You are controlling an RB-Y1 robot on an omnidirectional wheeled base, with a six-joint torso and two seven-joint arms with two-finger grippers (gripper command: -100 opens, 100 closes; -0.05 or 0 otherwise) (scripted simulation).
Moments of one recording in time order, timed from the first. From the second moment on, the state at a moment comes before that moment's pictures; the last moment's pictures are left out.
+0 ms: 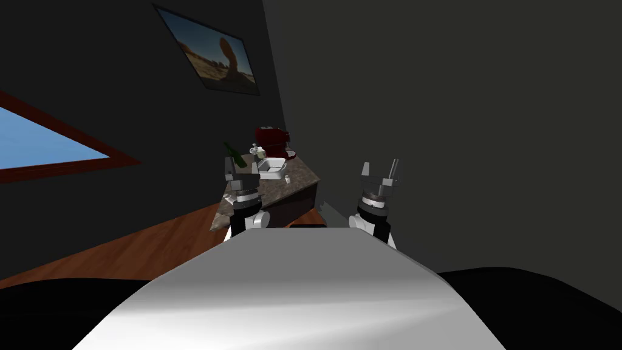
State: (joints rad) left arm 0.46 -0.02 -0.02 -2.26 0.06 -0.57 0.09; right arm 0.53 -0.03 0.02 -2.36 -0.04 -0.64 -0.14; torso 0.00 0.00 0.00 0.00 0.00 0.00
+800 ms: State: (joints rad) left arm 0.40 0.13 0.04 -2.13 0.08 -0.65 0.15; right arm 0.53 -0.03 0.02 -2.36 -0.04 -0.64 -0.14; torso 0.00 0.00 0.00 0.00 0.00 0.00
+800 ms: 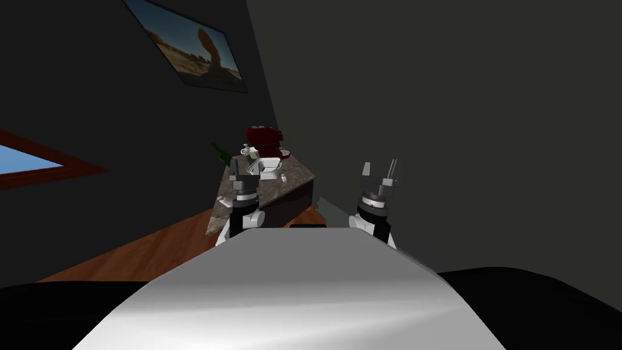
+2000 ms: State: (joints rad) left arm 0.25 0.20 0.19 -1.83 0.19 -0.79 0.26; right arm 0.53 -0.03 0.02 -2.36 -0.04 -0.64 -0.14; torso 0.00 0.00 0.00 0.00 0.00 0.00
